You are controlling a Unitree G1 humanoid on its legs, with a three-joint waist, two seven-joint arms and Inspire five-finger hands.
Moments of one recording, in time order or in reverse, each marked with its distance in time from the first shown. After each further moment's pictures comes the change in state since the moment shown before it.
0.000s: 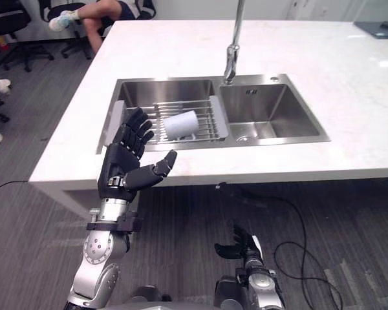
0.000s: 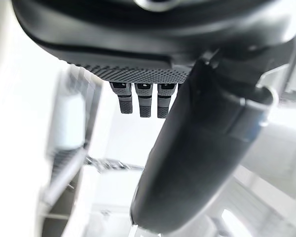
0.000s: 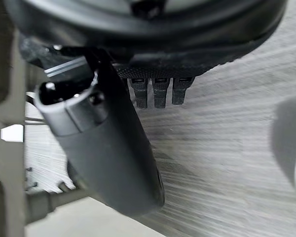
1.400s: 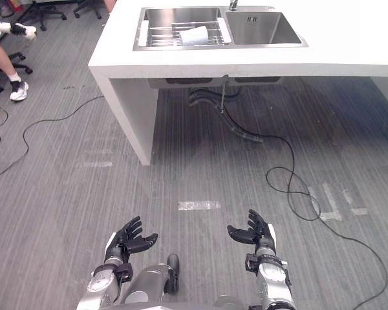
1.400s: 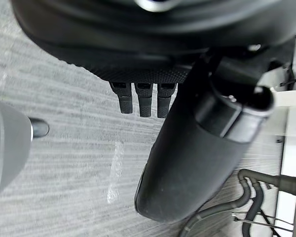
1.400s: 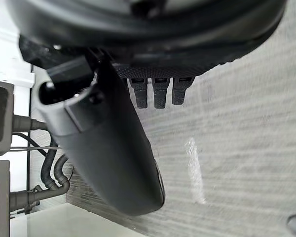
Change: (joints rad) left arm 0.025 -0.008 0.225 0.959 -0.004 0.122 -0.100; right arm -0.021 -0.019 -0.079 -0.085 0.078 0.007 -0.040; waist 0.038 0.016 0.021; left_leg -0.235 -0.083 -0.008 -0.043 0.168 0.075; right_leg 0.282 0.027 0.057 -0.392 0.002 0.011
